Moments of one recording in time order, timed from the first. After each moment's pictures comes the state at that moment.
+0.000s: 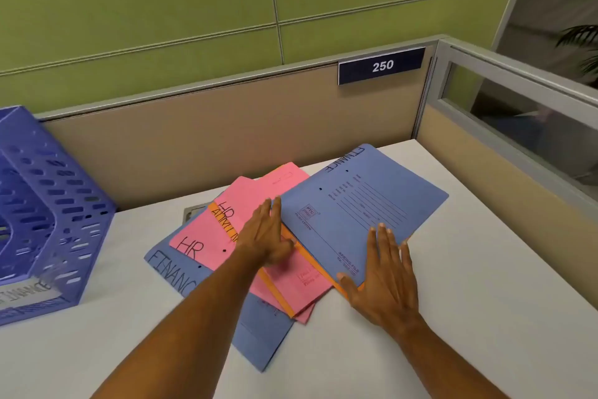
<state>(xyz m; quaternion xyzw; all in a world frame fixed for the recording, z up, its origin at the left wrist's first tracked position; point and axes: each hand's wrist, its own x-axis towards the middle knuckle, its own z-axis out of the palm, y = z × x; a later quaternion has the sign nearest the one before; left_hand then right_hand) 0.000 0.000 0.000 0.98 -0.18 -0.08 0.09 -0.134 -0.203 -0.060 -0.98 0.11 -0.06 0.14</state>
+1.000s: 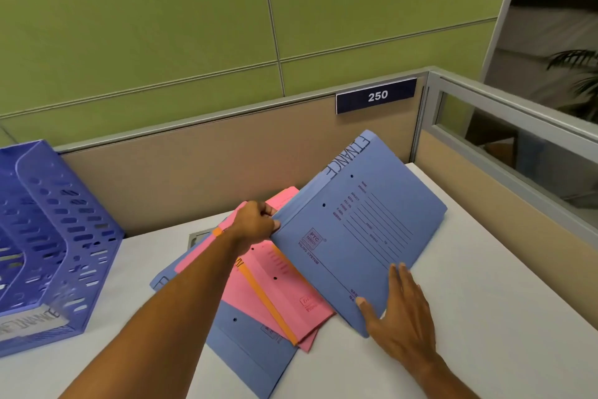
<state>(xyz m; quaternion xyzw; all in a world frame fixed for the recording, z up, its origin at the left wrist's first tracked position) 0.033 0.006 0.070 0.88 -0.03 -0.12 0.45 -0.155 -0.217 -0.064 -0.95 0.19 -0.06 0.25</state>
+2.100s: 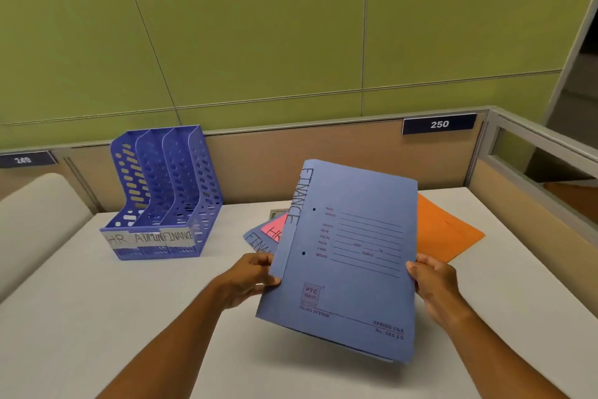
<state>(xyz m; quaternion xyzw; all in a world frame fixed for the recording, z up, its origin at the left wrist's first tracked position) -0.180 0.165 0.079 0.74 0.07 -0.24 0.63 -0.199 -0.175 0.038 -0.65 0.20 -0.07 0.73</state>
